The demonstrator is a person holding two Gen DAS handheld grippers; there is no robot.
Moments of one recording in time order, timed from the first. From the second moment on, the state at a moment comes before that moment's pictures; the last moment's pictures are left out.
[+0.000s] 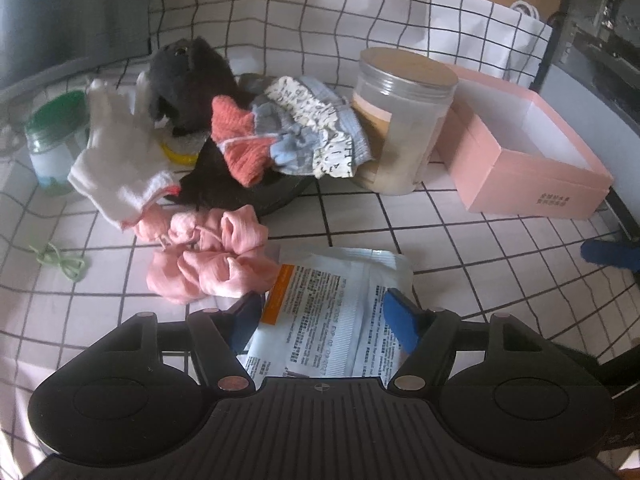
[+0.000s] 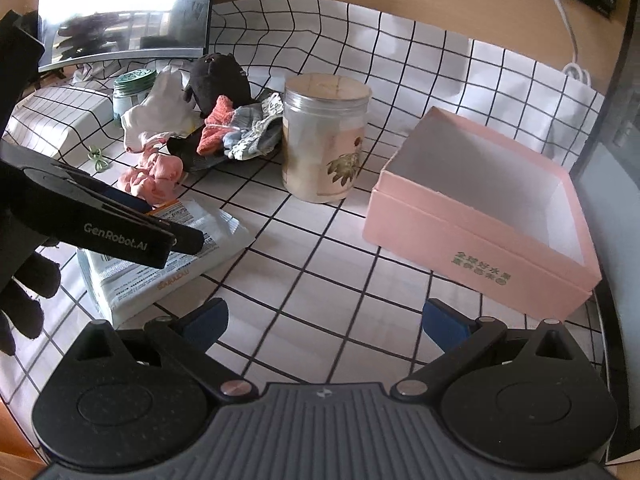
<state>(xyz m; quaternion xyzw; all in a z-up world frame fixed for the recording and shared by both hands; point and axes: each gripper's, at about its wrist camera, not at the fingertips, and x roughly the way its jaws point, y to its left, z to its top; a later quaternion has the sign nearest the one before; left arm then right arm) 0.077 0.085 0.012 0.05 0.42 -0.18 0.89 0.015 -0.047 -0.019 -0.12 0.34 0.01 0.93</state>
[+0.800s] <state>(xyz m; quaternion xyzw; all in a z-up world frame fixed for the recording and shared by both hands) 0.027 0.049 0.009 0.22 0.35 -0.30 0.86 0.010 -0.079 -0.029 -0.10 0.35 0.01 0.93</state>
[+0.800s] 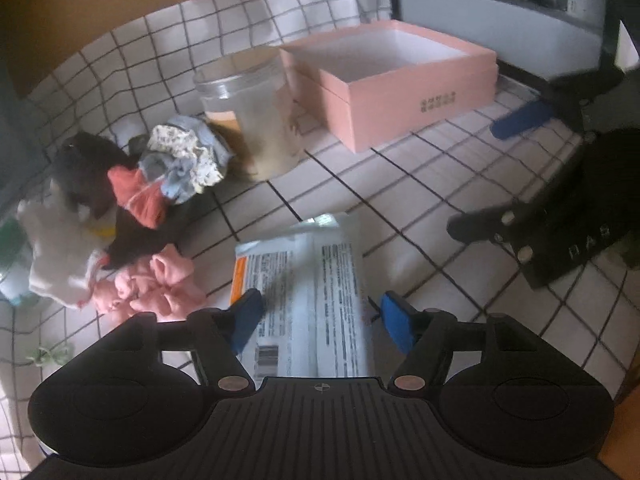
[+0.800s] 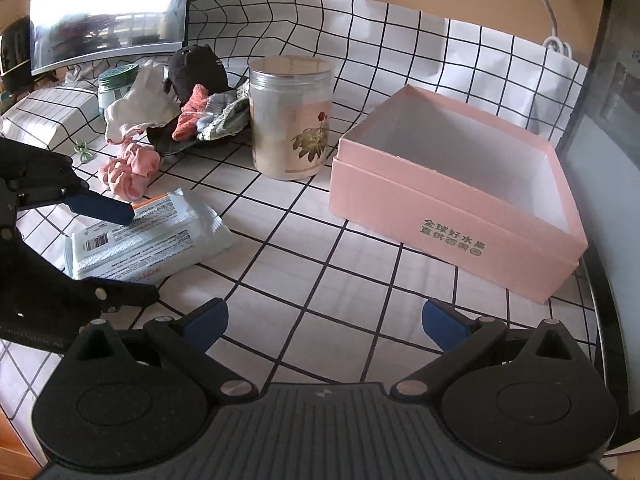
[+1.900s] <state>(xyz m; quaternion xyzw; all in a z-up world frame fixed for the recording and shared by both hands) 0.035 0.146 0.029 0.00 0.42 -0.20 0.88 0.055 -0.026 -0.001 -0.15 0.30 0.08 0.94</state>
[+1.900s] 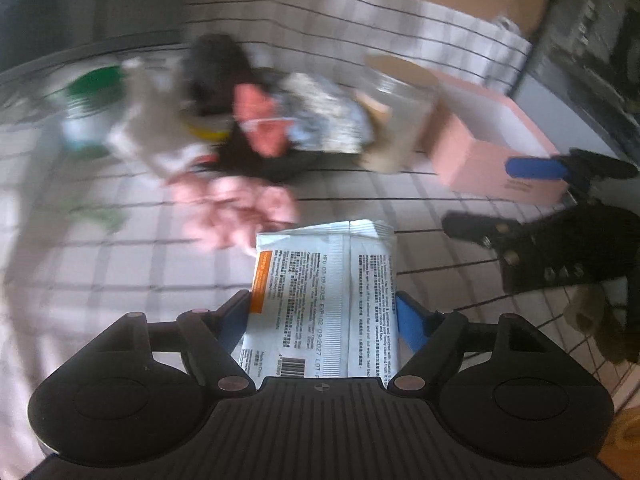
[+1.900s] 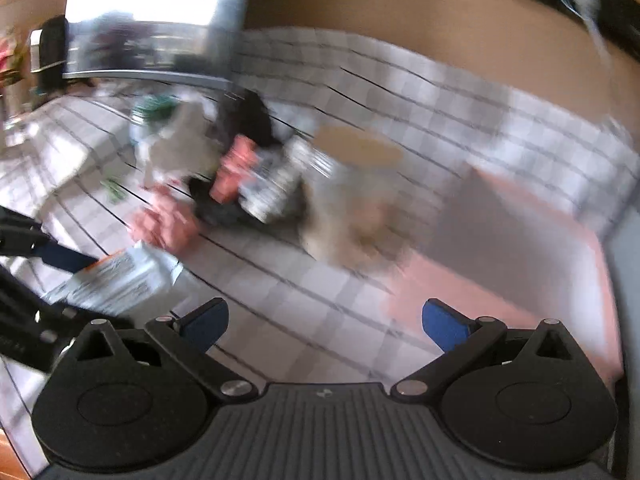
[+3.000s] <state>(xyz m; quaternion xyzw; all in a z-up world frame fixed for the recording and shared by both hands) 0.030 0.364 0.061 -0.14 0.34 0.00 0.93 0.195 0.205 0.001 -0.20 0.34 0.32 0.86</state>
